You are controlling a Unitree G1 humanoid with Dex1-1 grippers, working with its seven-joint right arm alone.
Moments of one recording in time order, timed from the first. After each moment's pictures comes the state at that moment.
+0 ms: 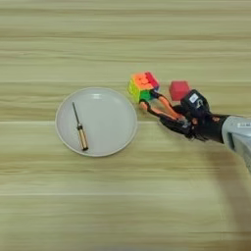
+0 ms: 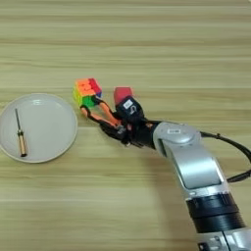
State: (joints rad) arm -0.19 -0.51 0.07 -0.09 0.08 0.58 0.75
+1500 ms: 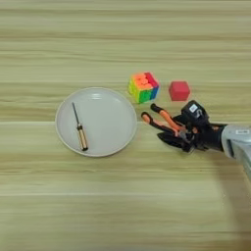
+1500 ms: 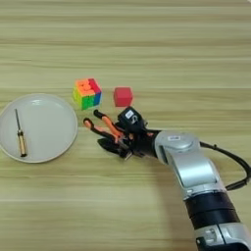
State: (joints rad) arm -0.21 -0.50 0.08 0.10 0.11 0.50 0.83
